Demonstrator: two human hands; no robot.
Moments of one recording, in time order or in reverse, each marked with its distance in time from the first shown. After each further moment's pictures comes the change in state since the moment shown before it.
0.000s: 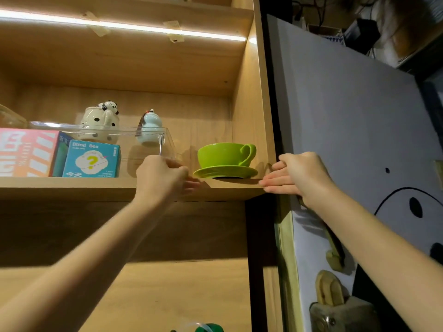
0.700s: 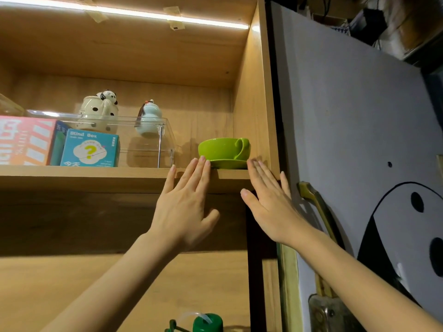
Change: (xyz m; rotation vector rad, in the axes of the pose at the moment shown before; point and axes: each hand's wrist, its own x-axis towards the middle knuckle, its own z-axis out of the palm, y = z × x) left_hand -0.019 -0.054 0.028 0.911 -0.064 0.598; right_hand 0.001 0.073 0.021 -0.965 -0.183 -0.646
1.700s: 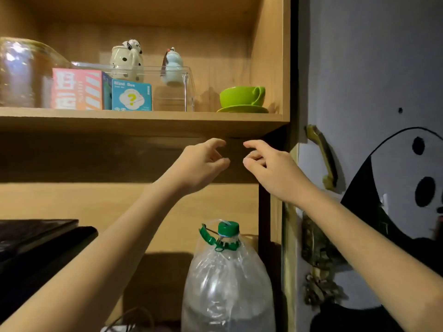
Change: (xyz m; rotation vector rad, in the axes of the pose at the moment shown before) left_hand -0.061 0.025 -0.086 -0.613 -0.357 -0.269; right_hand -0.083 -0.070 -0.026 0.367 -0.116 0.086
